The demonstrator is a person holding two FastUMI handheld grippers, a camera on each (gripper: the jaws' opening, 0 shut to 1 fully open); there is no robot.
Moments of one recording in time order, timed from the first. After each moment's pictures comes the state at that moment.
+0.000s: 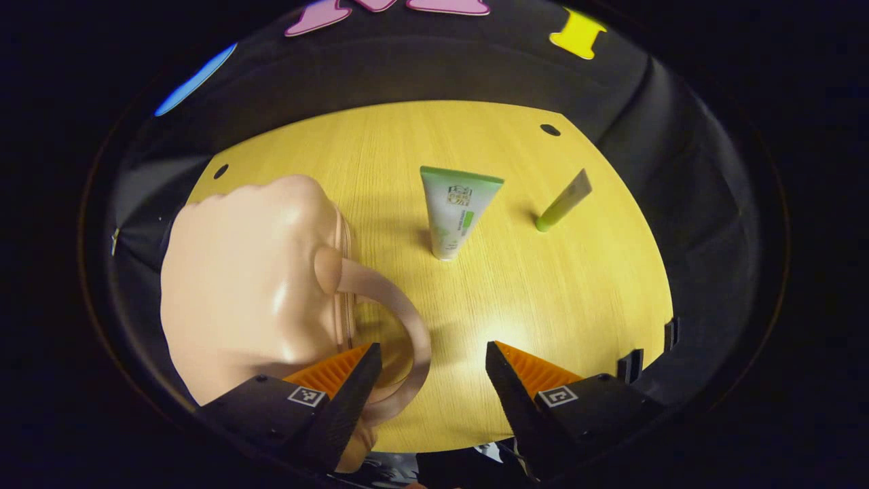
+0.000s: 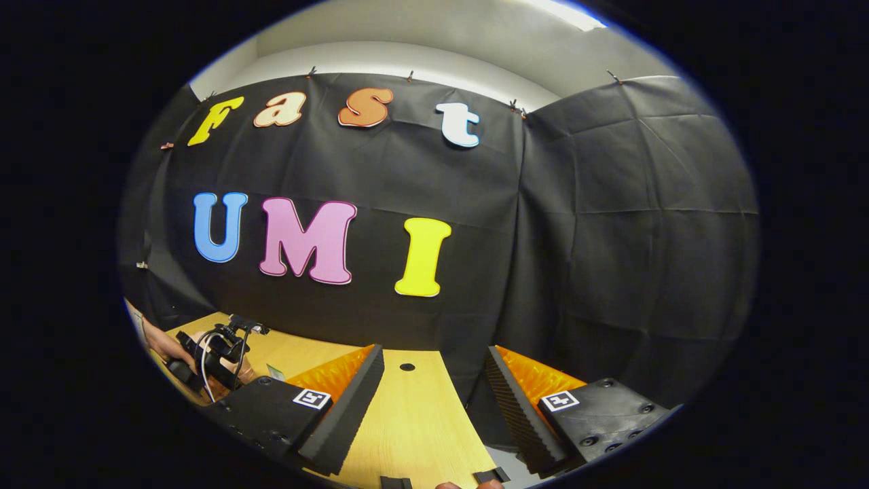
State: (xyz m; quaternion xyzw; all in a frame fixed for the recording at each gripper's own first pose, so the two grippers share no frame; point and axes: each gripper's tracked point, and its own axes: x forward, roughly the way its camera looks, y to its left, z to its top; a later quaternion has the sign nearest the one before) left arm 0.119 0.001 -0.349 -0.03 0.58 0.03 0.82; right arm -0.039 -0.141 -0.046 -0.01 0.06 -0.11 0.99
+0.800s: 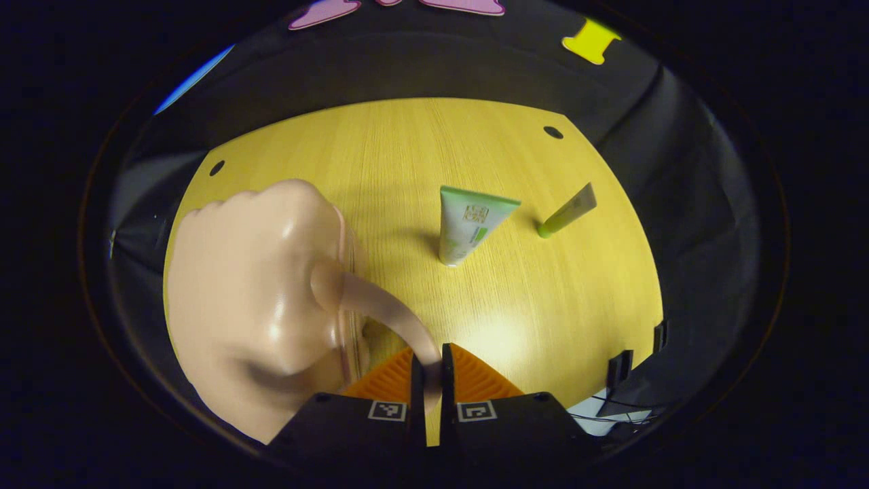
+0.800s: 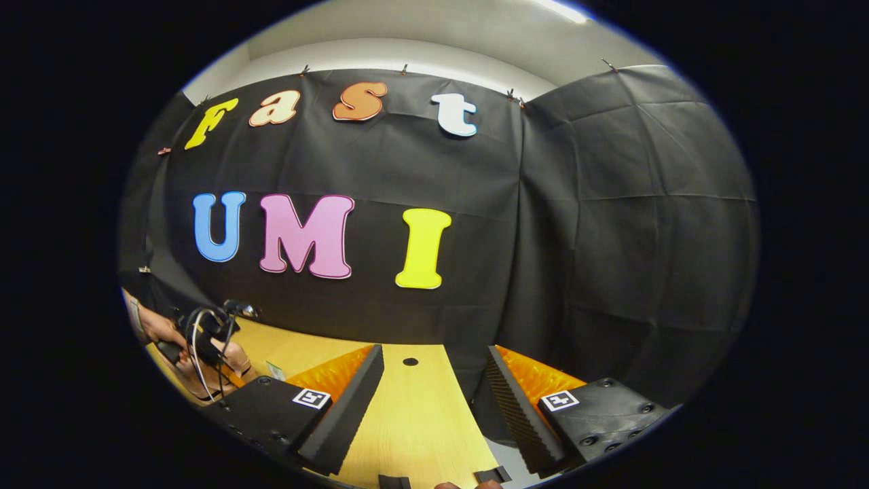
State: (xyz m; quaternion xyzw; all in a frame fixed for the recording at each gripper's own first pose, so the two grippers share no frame) left arm 0.128 0.015 -0.287 -0.05 0.57 0.00 0.82; right arm -0.020 -0.143 -0.060 0.01 0.07 -0.08 0.99
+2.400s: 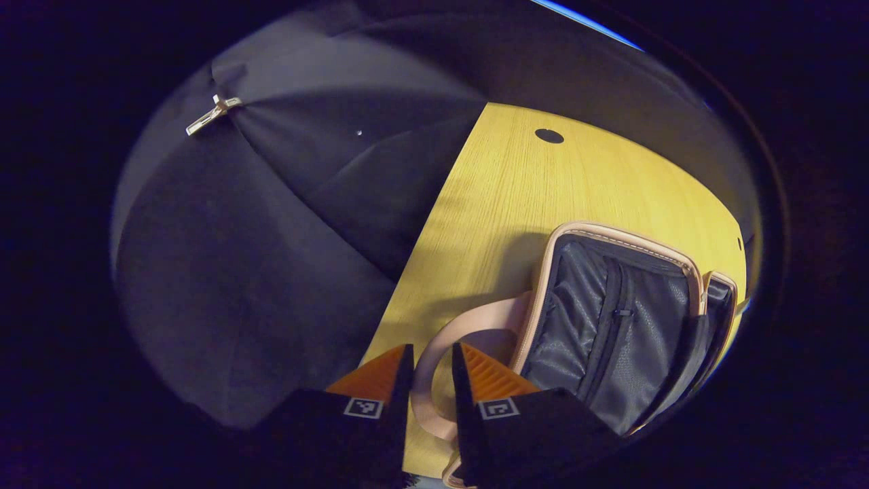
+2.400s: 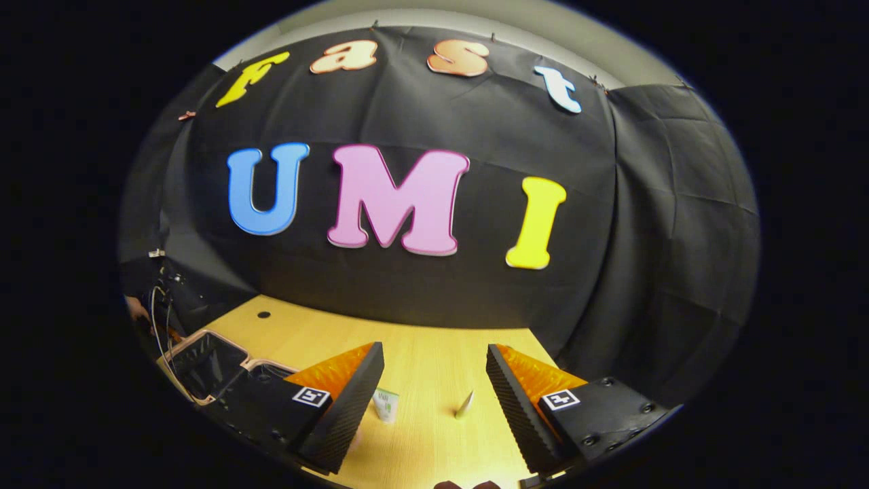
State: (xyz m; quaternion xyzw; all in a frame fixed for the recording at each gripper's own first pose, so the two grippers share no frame) left arm 0.041 0.599 -0.349 -0.06 0.51 0.27 0.82; right arm 0.098 0.123 -0.131 0.00 0.16 -0.04 0.99
